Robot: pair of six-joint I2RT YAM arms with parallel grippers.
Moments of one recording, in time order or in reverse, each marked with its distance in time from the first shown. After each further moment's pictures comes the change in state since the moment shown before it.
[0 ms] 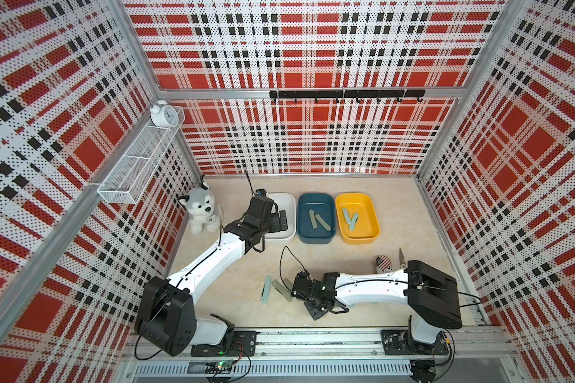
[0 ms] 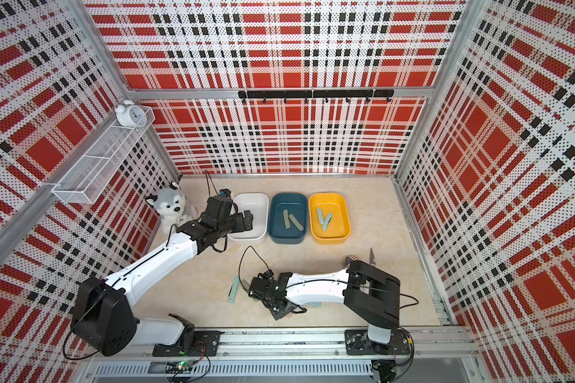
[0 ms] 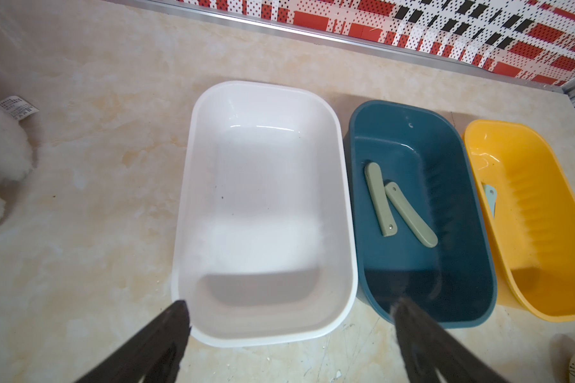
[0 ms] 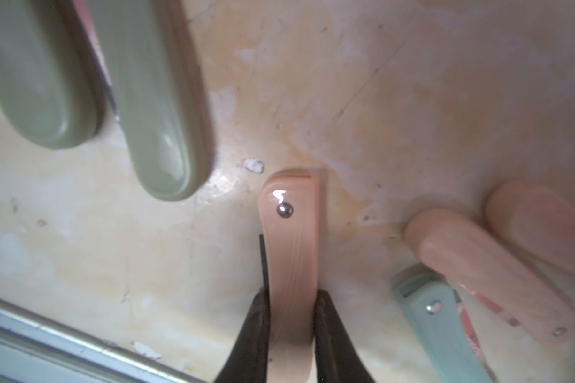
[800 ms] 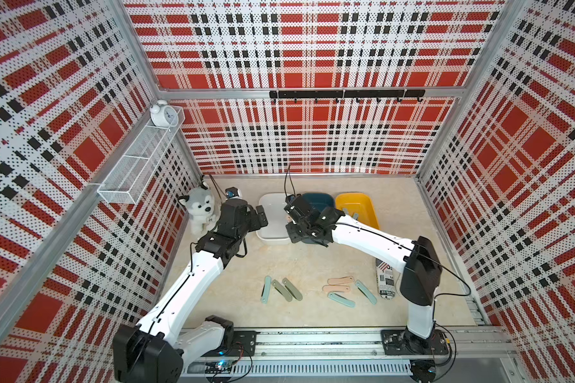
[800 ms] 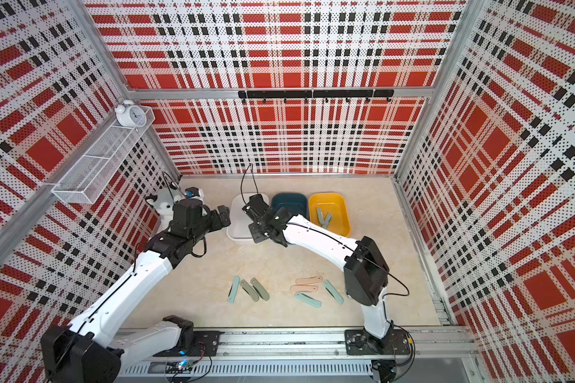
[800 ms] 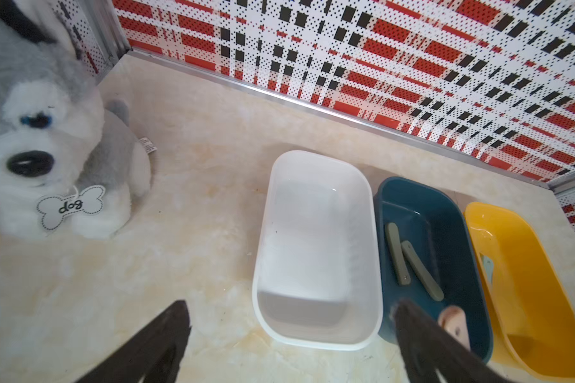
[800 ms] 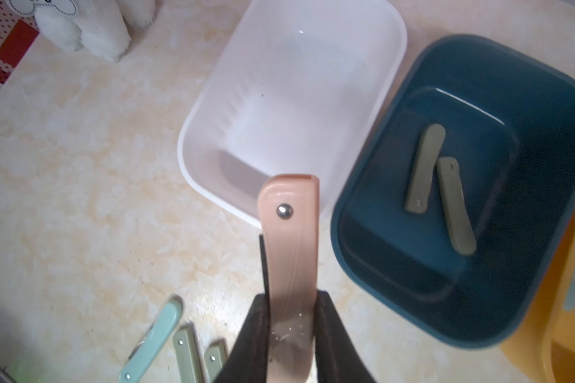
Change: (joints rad) left arm 0.135 -0.268 -0.089 -0.015 -0.049 -0.013; right arm -0.347 0.230 0.752 0.013 0.033 -0.339
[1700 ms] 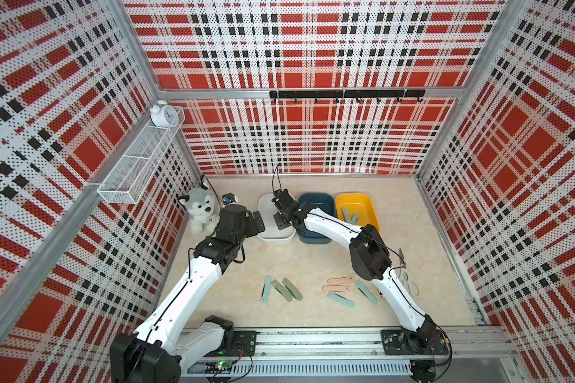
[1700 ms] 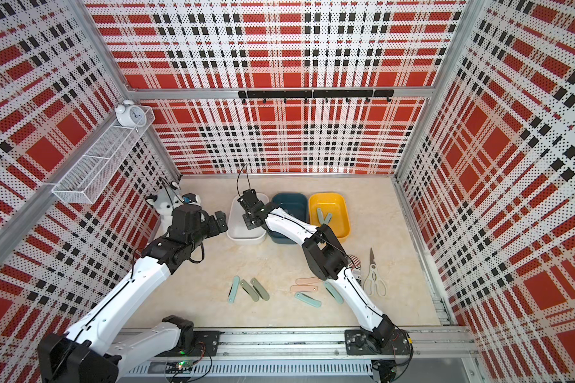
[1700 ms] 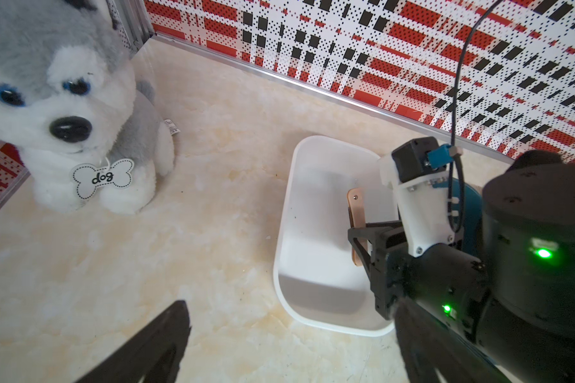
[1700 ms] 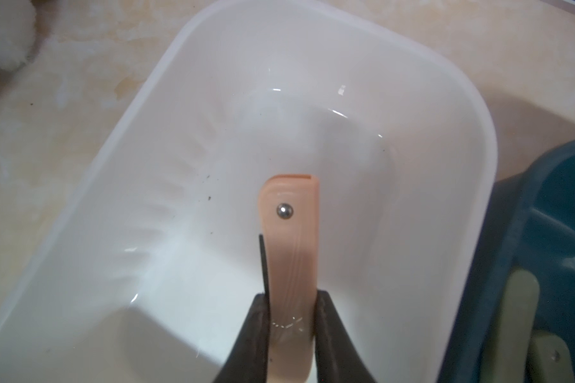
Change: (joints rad) left arm 0.003 -0.041 -0.039 -0.038 -0.037 -0.018; right arm -0.097 0.489 0.376 0.148 0.027 -0.081
